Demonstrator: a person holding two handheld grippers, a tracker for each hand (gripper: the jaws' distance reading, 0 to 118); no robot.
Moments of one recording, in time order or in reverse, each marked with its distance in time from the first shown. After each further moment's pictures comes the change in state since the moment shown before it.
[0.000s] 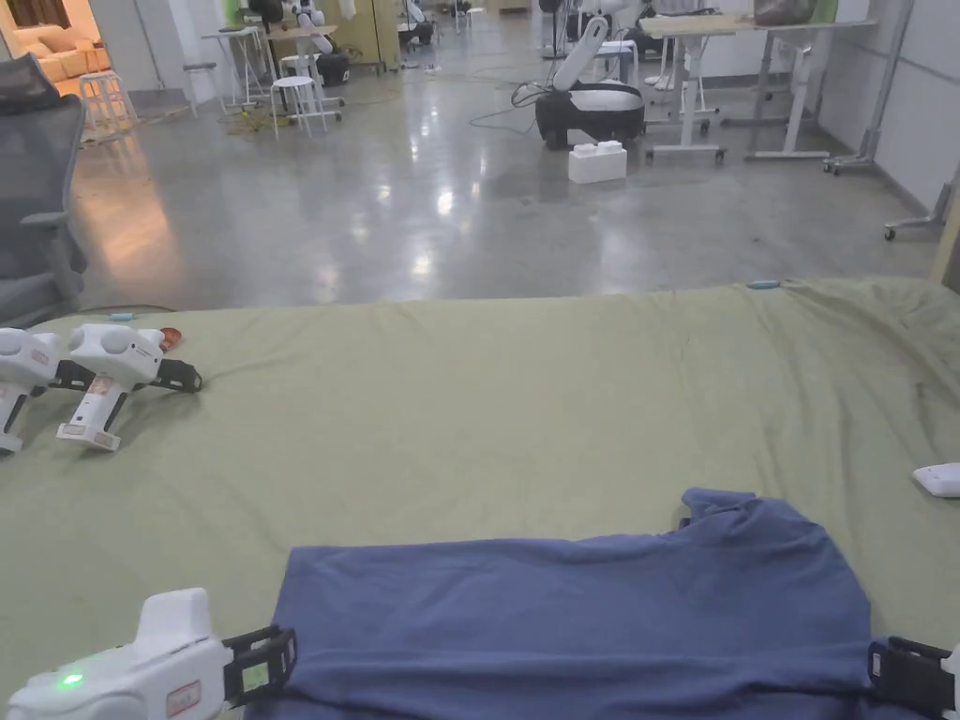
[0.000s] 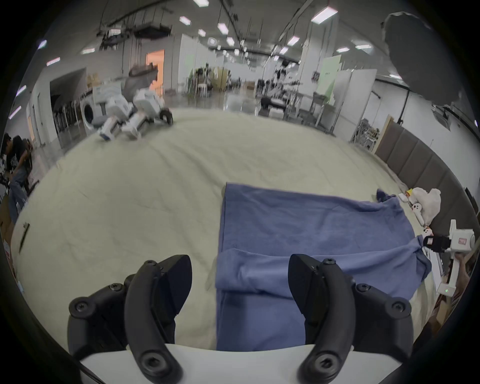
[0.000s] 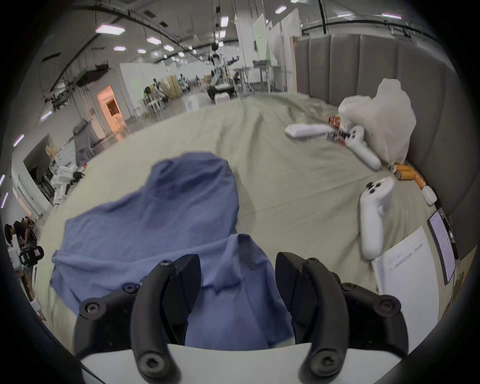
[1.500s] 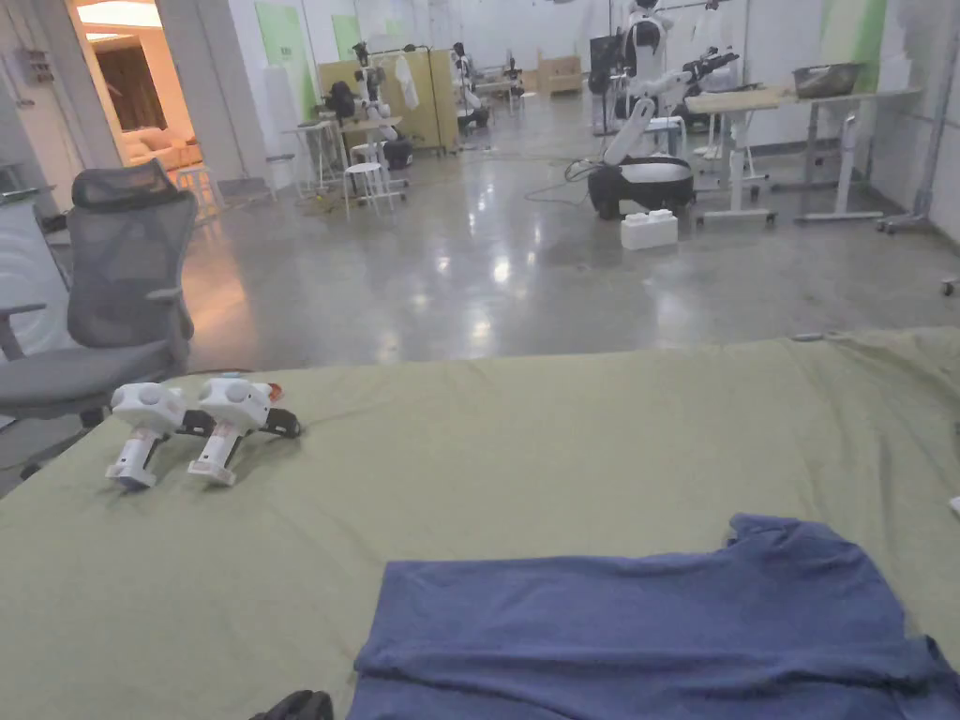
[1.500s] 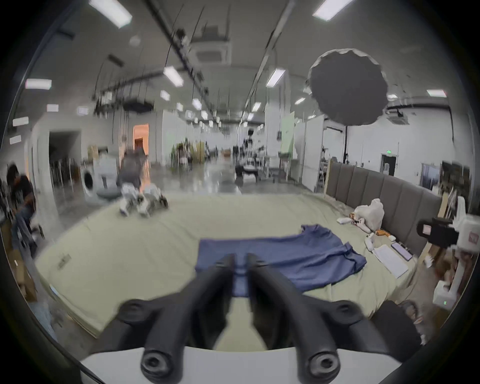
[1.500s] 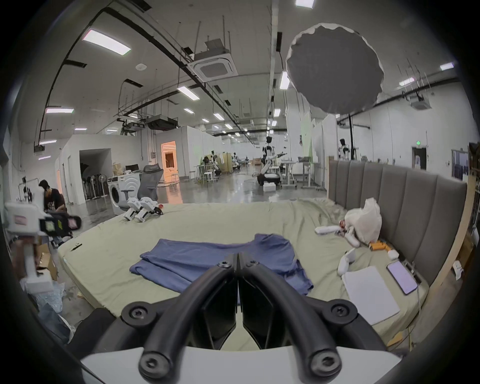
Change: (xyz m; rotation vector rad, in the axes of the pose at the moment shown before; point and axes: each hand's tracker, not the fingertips) left arm 0.079 -0.077 0.268 0.338 -0.116 -0.091; right arm -0.079 -0.128 0.299 0.513 0.211 0.212
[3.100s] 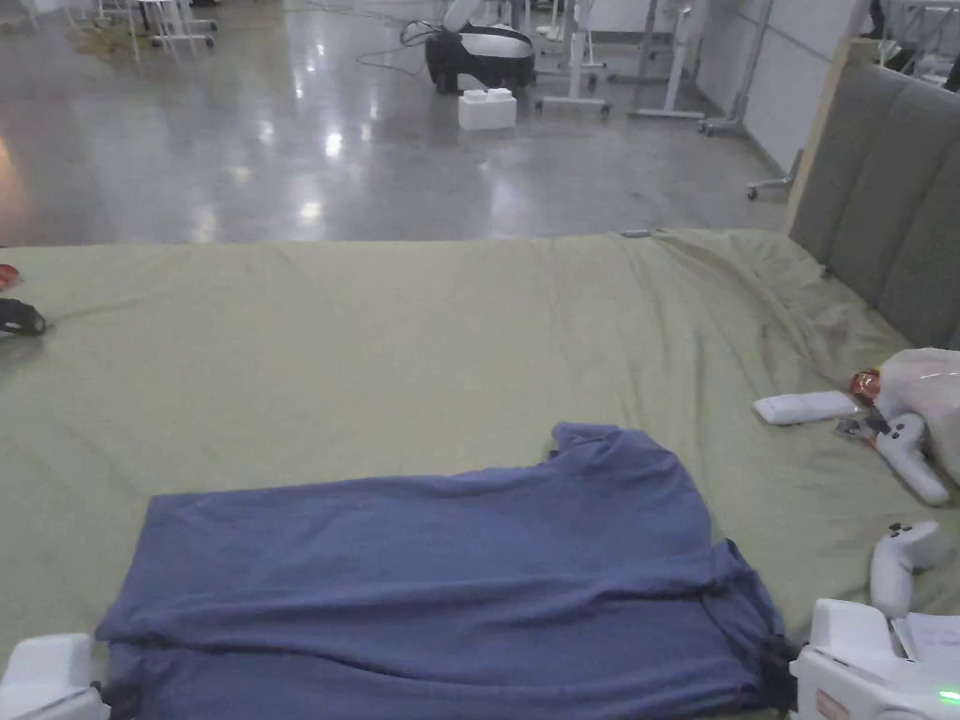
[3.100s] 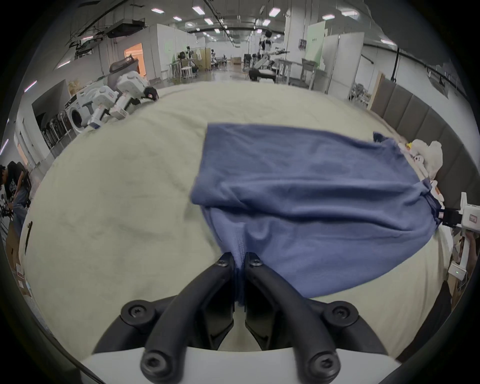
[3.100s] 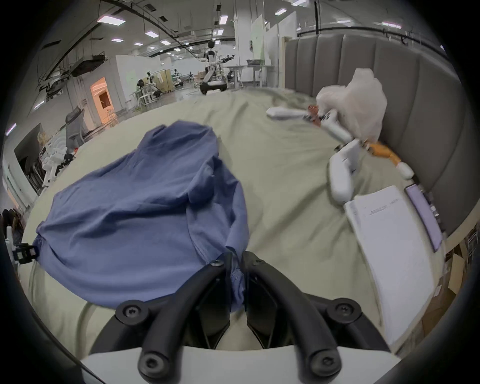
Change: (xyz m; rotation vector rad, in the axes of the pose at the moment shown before) left arm -0.086 -0.075 -0.249 -0.545 0.076 0.030; right arm 0.143 -0.102 -0.245 -0.553 -0.325 -0.142
